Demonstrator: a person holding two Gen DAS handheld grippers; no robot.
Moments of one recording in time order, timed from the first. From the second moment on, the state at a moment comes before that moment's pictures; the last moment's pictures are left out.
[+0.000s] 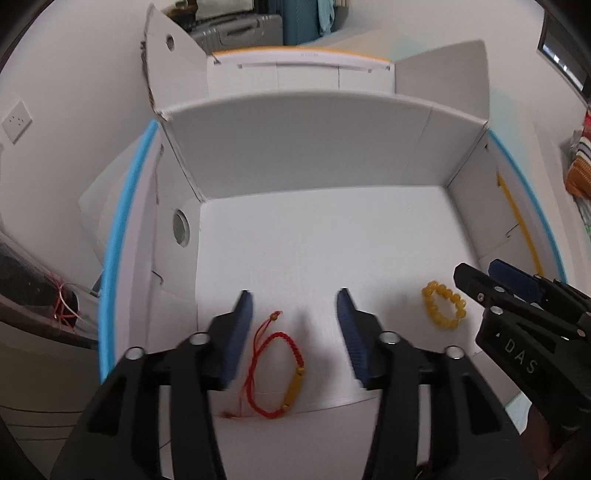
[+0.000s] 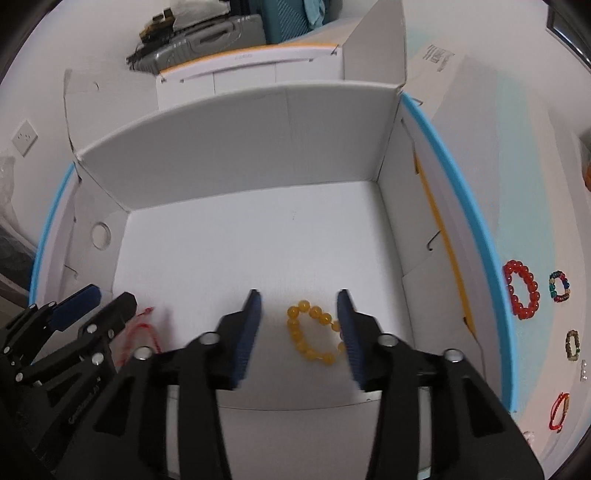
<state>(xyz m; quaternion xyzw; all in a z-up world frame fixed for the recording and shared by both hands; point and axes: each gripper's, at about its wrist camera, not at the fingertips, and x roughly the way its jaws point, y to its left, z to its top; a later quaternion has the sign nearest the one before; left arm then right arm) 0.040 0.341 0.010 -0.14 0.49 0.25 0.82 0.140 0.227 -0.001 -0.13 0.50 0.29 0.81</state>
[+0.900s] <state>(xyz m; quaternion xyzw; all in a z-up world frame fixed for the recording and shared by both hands) 0.015 0.264 0.078 -0.11 0.37 0.22 0.89 0.128 0.111 0.074 -0.08 0.39 0.24 0.89</state>
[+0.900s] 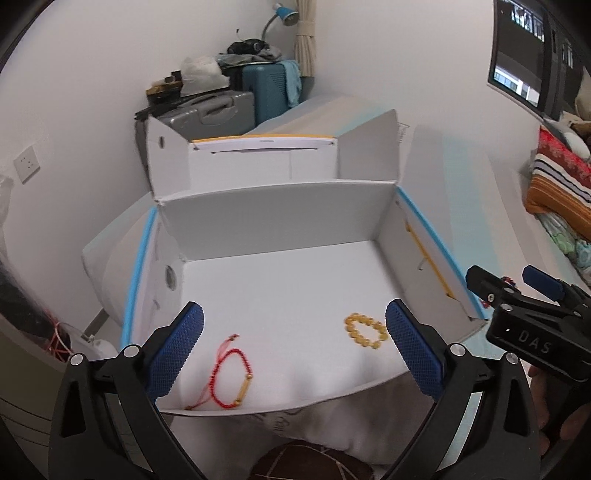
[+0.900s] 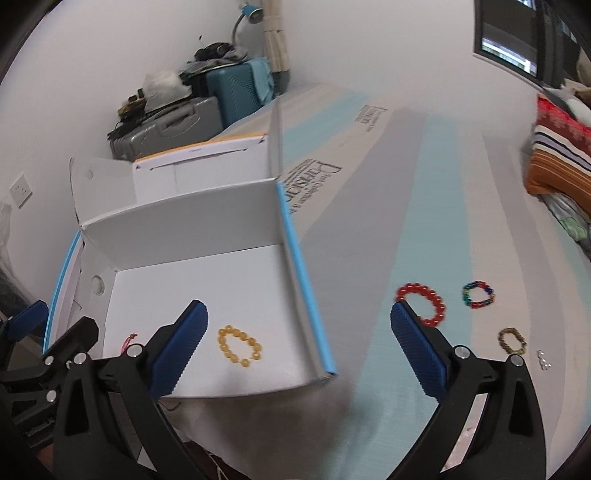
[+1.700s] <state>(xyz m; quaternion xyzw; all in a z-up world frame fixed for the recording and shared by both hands) 0.066 0.110 0.072 -0.05 0.37 0.09 0.92 0.132 -0.059 0.078 -0.04 0.38 0.13 0.92</state>
